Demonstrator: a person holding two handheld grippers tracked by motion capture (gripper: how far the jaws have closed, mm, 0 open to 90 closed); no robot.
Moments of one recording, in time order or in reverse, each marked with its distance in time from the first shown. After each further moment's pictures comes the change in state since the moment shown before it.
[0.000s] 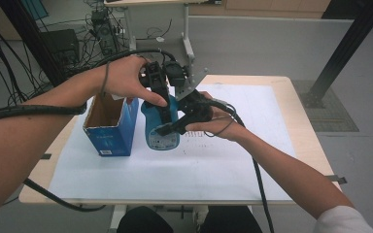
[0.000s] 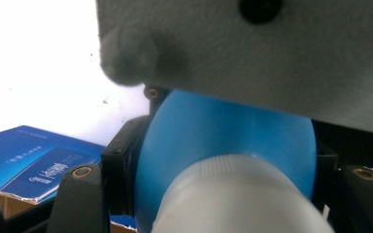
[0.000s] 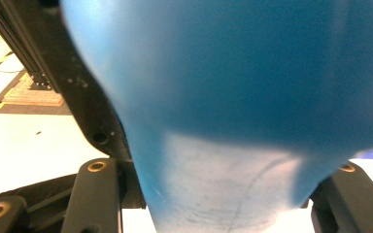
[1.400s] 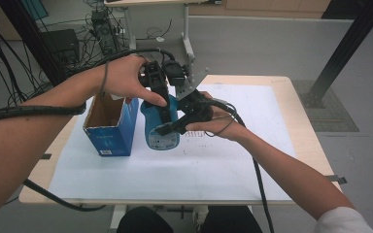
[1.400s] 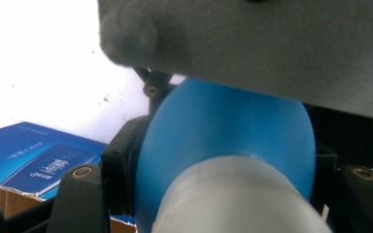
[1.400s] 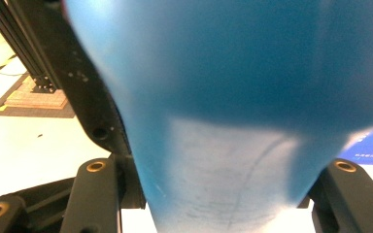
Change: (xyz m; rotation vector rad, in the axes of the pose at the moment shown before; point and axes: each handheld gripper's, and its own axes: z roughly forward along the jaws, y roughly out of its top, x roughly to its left) left arm -0.002 -0.001 -0.003 0.005 0.006 -0.012; right arm 0.000 0.000 -0.001 -0.020 0.011 -0.003
